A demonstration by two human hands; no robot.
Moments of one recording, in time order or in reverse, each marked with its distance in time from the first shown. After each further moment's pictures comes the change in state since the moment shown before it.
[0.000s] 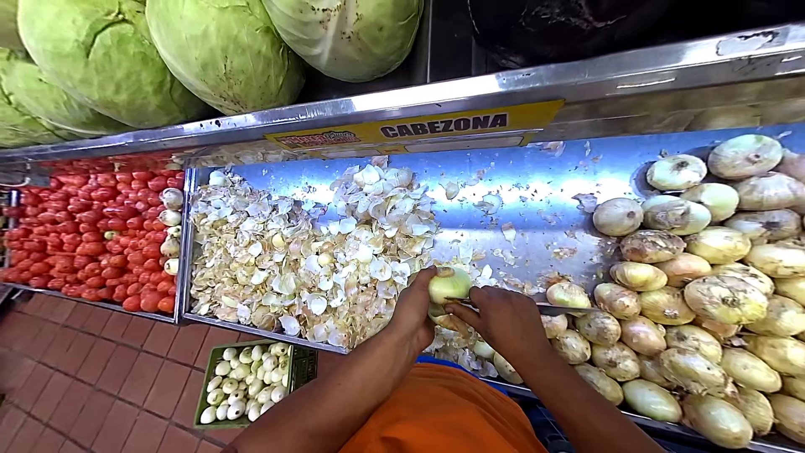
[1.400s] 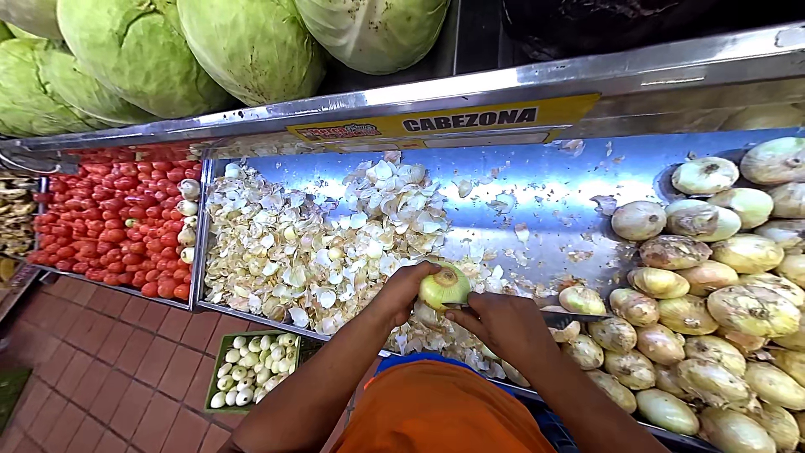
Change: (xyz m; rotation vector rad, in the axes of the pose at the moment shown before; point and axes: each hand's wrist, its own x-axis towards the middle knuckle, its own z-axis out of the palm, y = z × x) left_hand 0.005 0.040 -0.039 0.463 -0.223 0.100; right_hand 0.006 -0.015 -0.012 0.077 -0.201 -0.061
